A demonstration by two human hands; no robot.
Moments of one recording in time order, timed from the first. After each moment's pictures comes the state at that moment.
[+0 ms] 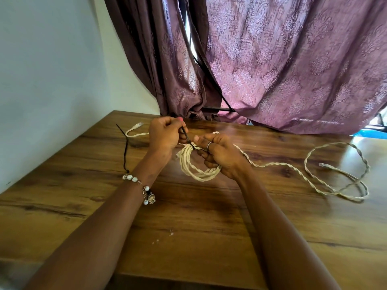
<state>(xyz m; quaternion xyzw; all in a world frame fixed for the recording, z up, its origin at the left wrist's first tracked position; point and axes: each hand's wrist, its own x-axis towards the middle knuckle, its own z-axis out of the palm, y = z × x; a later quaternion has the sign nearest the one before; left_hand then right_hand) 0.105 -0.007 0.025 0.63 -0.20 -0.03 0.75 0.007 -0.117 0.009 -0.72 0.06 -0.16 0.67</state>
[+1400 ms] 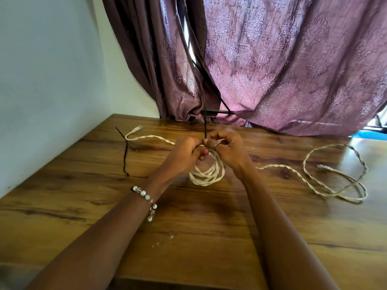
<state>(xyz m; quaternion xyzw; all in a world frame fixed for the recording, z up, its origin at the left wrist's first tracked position) 0.084 -0.014 0.004 0.75 -0.48 -0.03 0.46 0.003 -0.134 0.013 -0.79 0.09 -0.32 0.51</state>
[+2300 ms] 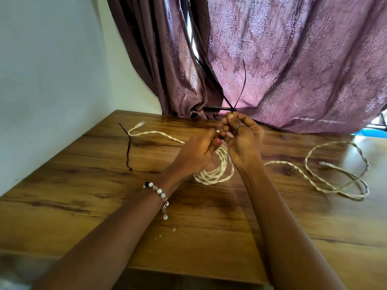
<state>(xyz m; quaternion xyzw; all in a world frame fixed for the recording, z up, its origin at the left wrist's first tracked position) 0.076 -0.028 -0.007 0.71 -0.55 0.09 0.43 -0.007 -0.122 0.035 -0.45 0.07 -0.41 0.79</state>
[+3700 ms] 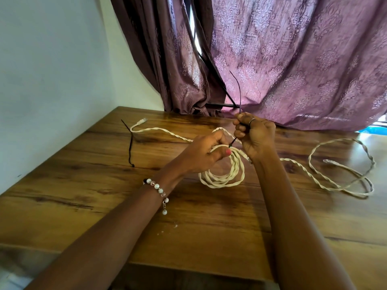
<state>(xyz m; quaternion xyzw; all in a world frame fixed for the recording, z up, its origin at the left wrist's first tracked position) 0.063 -0.018 0.001 0.65 -0.58 -0.05 0.48 -0.004 -0.161 0.034 -0.47 0.13 -0.37 0.79</state>
